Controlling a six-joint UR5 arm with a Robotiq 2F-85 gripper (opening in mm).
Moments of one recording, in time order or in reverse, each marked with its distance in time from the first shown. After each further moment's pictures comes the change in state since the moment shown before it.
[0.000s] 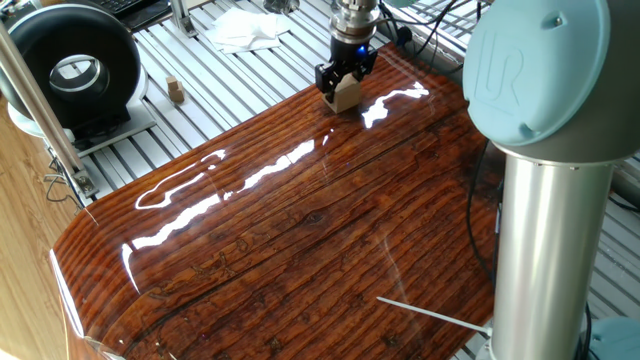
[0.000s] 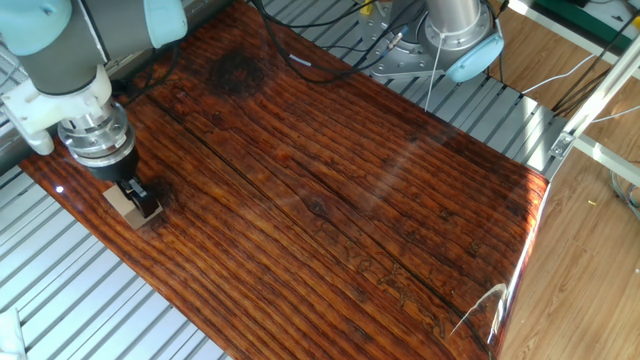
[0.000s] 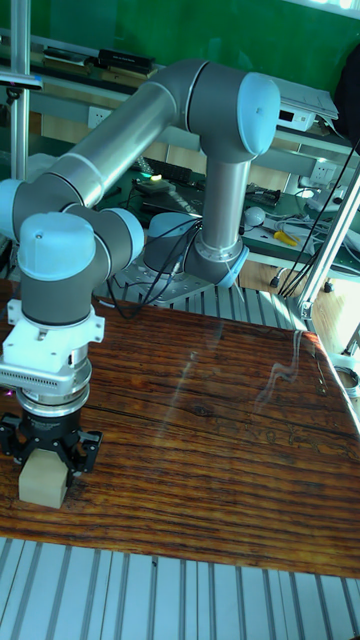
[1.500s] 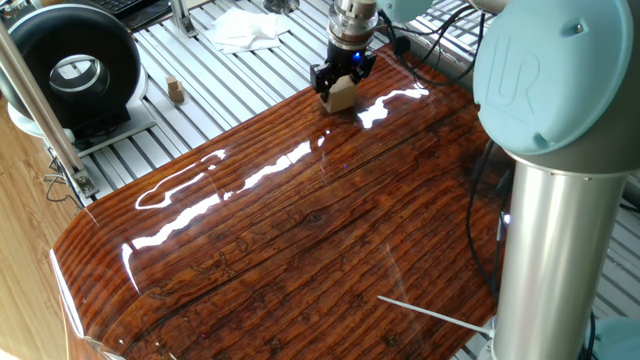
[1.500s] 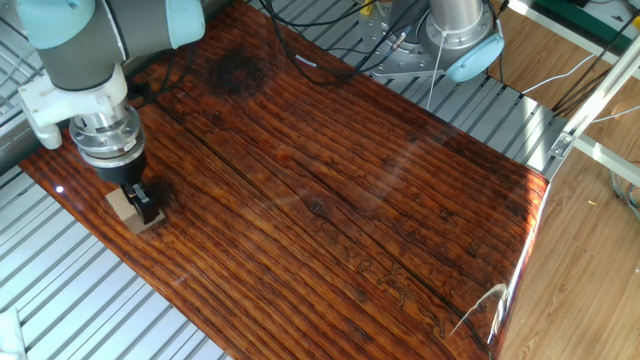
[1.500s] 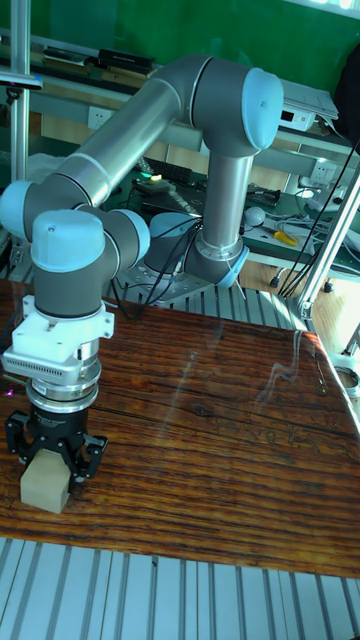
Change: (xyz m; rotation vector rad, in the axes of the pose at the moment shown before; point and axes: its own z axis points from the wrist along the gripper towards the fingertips) arm -0.001 0.027 -0.005 -0.069 -0.052 0.128
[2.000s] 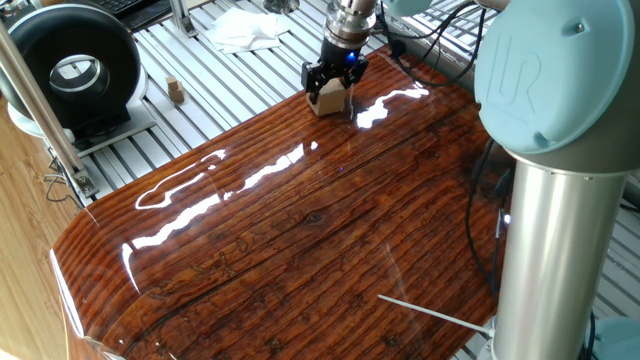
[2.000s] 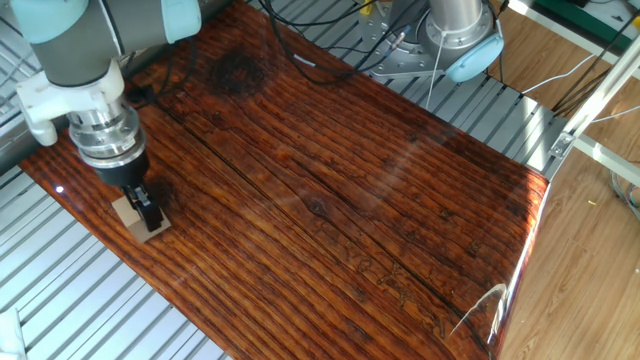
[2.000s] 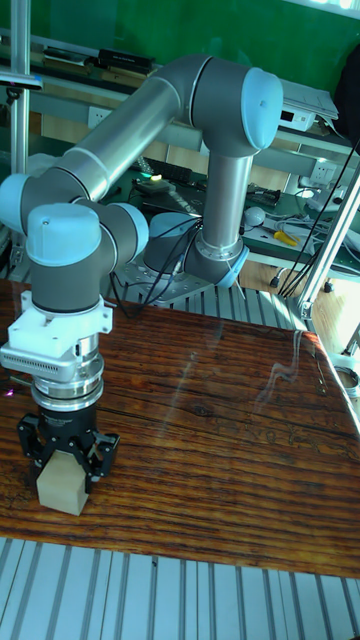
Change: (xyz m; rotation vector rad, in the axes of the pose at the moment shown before) arm -0.002 -0.002 -0.006 0.003 0.004 0.004
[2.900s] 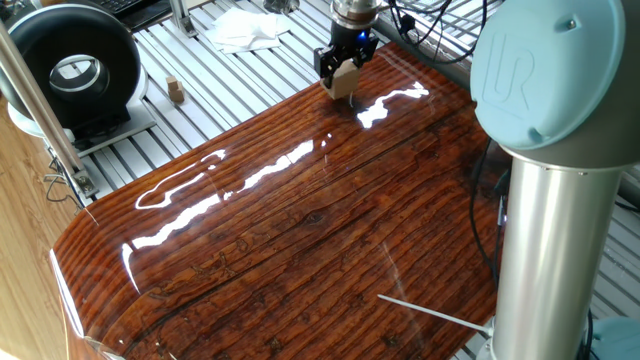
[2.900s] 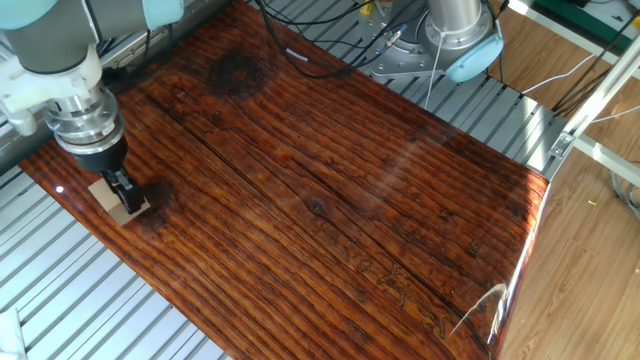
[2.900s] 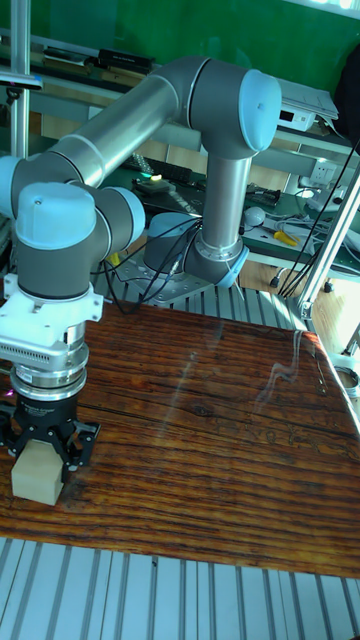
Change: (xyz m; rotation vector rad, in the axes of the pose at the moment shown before) arm -0.016 -0.029 -0.025 0.079 0.005 -0.103
